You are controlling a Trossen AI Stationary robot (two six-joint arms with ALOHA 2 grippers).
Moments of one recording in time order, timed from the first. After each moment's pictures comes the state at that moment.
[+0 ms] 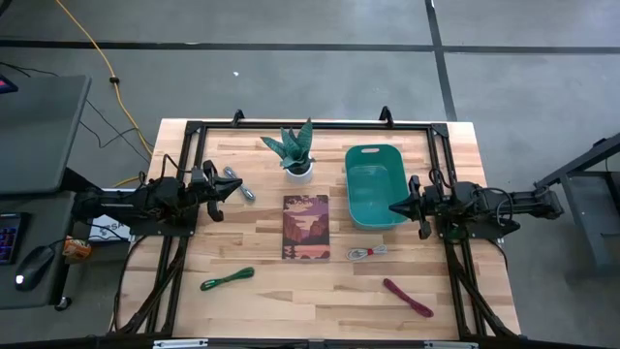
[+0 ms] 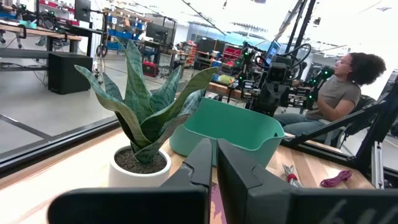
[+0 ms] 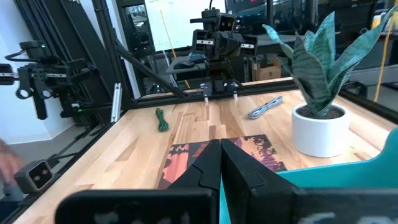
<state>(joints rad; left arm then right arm) 0.10 0.00 0.01 0.06 -0.32 -0.21 0.07 0.02 0.01 0.01 0.01 0.12</state>
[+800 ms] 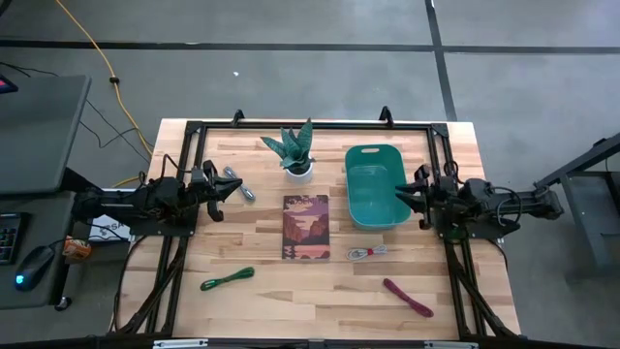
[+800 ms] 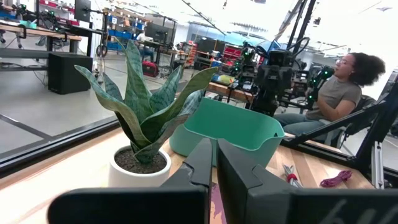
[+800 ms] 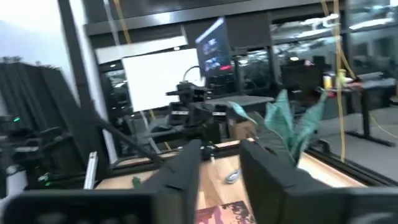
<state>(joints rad) 0.10 0.00 0.01 0.06 -0.32 -0.21 0.07 0.03 0.01 0.27 0.16 0.12</state>
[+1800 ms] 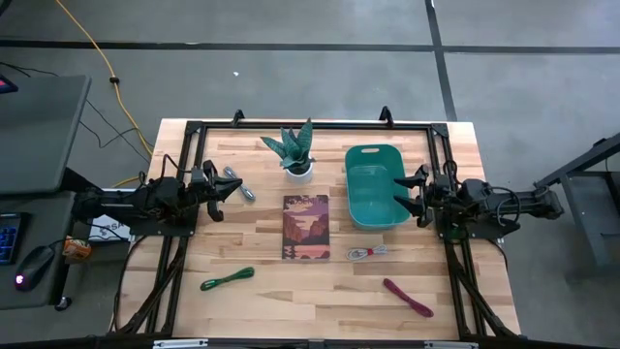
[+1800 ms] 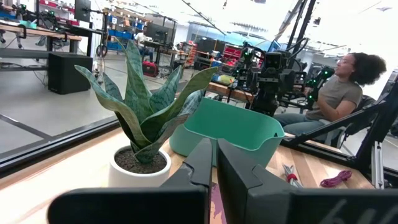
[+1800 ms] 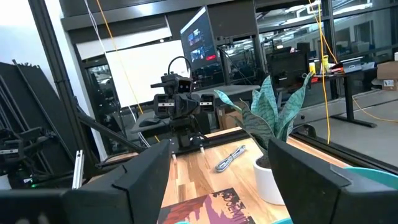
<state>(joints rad) 0.10 0.00 0.01 0.06 -0.32 -0.21 0.07 0.03 0.01 0.22 0.21 0.16</state>
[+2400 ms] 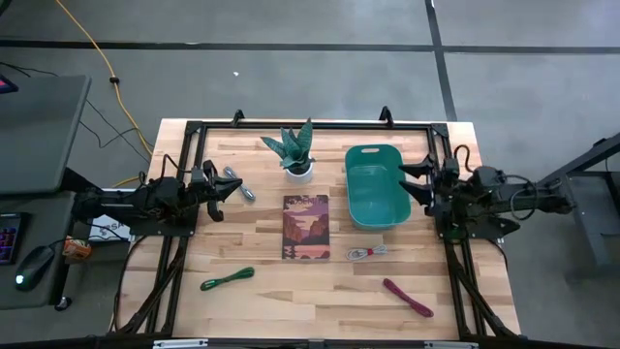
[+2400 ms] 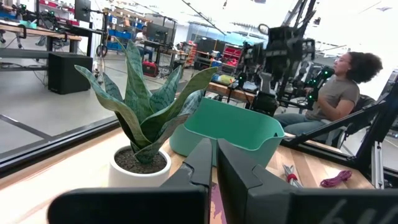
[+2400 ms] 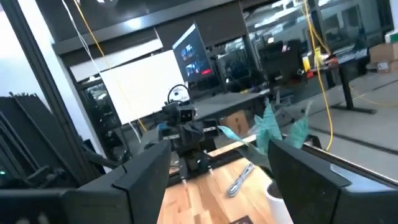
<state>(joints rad) 0.10 0.00 0.01 0.06 -0.32 -0.21 0.07 0.27 0.33 0.13 0.25 0.28</state>
